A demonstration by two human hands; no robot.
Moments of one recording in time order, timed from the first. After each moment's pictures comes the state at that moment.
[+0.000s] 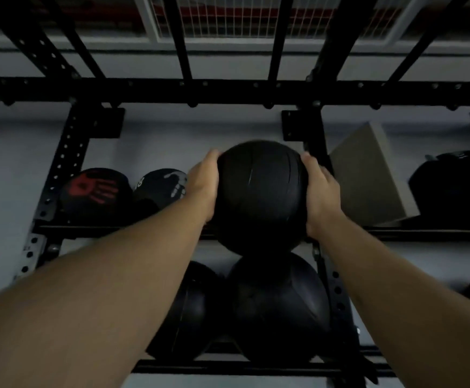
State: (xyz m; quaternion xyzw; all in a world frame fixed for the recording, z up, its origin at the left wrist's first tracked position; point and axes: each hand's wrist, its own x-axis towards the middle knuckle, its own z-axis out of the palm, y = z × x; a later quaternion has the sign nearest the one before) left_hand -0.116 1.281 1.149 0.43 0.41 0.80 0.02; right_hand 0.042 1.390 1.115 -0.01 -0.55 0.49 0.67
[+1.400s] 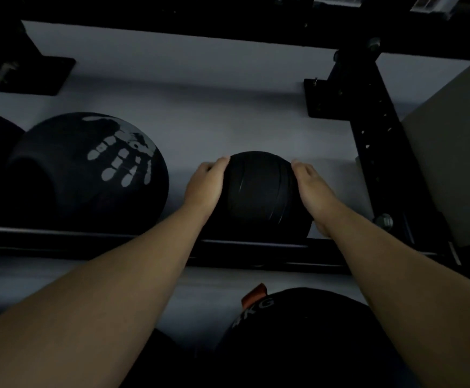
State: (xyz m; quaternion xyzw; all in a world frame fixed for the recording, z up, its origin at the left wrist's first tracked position) left_hand -0.387 1.610 1.230 0.49 0.47 0.72 -0.15; right_hand -0.218 1.726 1.228 -0.09 -0.72 0.26 0.63
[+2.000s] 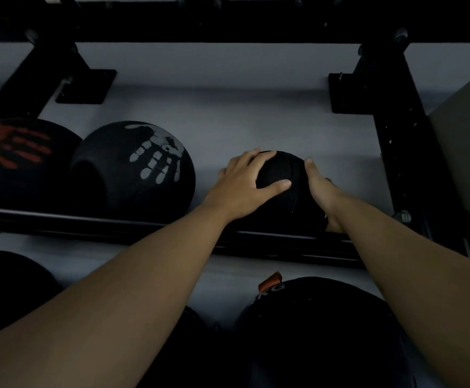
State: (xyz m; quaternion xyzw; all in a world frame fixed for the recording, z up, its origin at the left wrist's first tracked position) left_hand -0.342 1.576 1.201 0.57 0.59 0.40 -0.41; right_hand -0.212 1.715 1.226 -0.18 -0.74 0.38 0.52
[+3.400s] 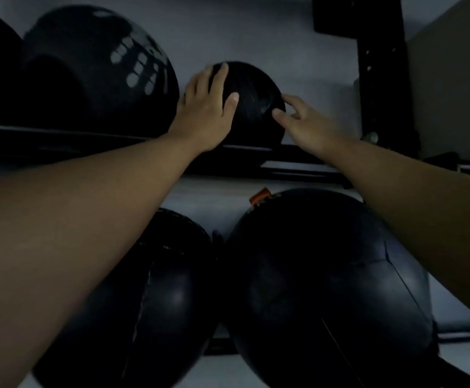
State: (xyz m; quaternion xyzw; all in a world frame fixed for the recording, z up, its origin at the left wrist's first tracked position) left_hand -0.386 1.537 1.161 0.54 0.60 0.42 -0.41; right_hand -0.209 1.667 1.165 -0.18 -0.83 0.06 0.53
